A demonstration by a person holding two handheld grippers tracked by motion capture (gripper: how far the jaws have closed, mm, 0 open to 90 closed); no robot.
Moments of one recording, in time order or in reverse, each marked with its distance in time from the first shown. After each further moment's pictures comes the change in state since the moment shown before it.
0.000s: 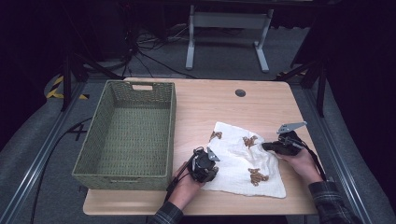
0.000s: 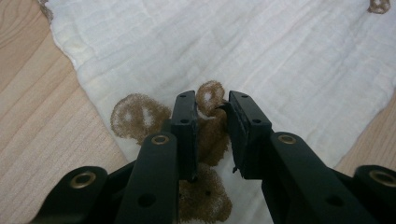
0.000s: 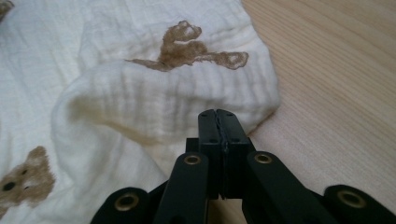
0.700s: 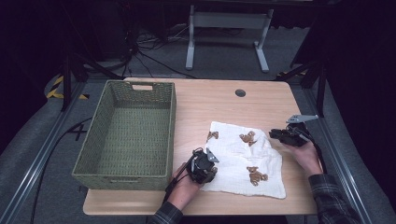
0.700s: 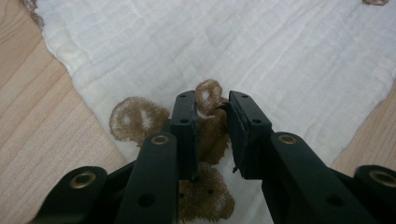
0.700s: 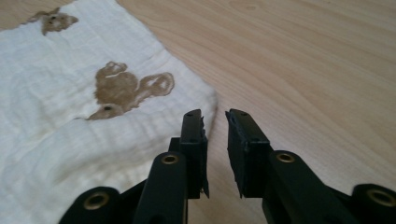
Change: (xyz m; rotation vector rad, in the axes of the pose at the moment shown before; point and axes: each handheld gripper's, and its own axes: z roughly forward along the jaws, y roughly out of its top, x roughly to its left) left arm -0.001 -0.003 -0.003 0.011 0.007 0.006; right arm -0.031 0.004 -0.016 -0.114 -0.125 0.086
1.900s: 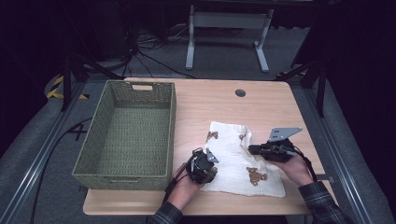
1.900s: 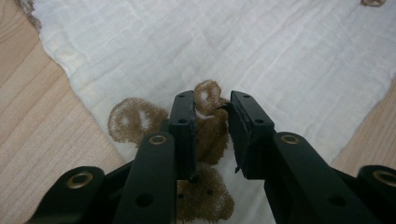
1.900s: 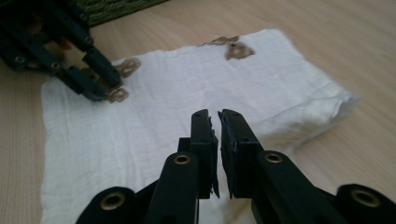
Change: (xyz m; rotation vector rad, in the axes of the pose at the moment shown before) left arm 0.000 -0.001 0.000 -0.001 -0.008 0.004; right arm 0.096 0.018 -0.012 -0.064 0.257 -0.248
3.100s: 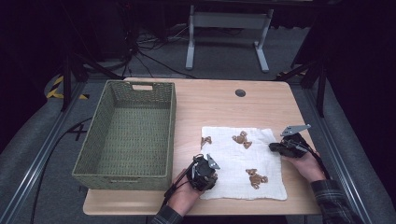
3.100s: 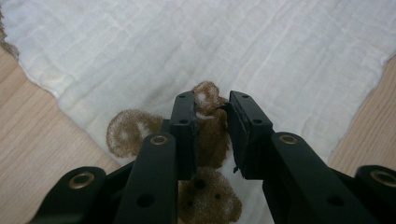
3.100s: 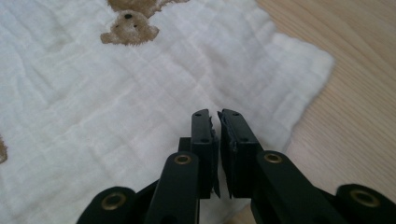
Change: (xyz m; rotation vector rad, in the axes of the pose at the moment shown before) left arm -0.019 -0.006 -0.005 0.020 -0.003 -0.006; right arm -0.054 -0.051 -0.010 0.243 -0.245 0.156
